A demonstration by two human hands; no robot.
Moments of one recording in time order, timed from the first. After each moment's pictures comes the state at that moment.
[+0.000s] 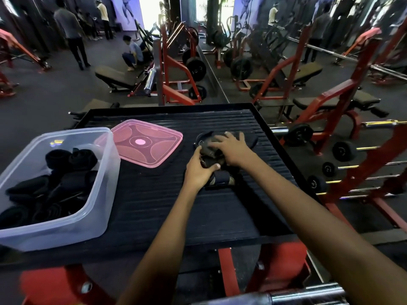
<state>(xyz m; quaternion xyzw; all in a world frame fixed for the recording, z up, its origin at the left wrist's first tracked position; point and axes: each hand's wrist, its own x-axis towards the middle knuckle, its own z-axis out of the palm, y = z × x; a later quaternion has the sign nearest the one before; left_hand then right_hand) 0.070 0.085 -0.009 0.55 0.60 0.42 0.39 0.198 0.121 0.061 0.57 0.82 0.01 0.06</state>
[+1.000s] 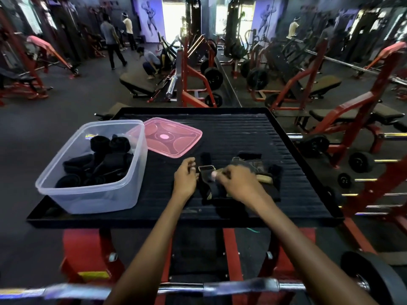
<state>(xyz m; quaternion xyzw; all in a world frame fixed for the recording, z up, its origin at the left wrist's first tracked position) 0.005 0.010 -0.011 0.46 0.63 0.51 0.36 0.162 -0.019 0.045 0.65 0.74 -0.15 -0.14</state>
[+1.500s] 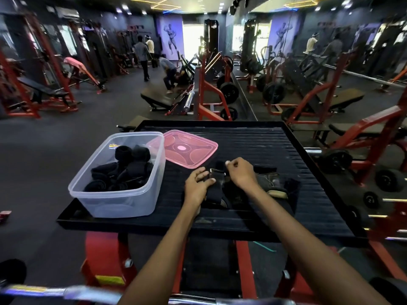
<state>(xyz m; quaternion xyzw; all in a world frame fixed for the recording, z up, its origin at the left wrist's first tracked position) 0.002 0.001 0.002 0.34 0.56 0.60 0.45 0.126 0.041 0.044 0.65 0.62 -0.30 -0.32</state>
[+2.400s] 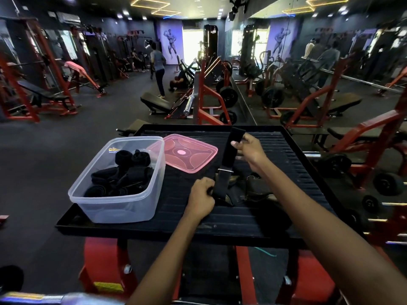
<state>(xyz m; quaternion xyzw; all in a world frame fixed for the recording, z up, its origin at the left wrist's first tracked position) -0.002 -0.012 0.005 0.65 0.60 0.41 0.19 0.142 0.091 0.090 0.48 0.52 -0.51 -0.48</state>
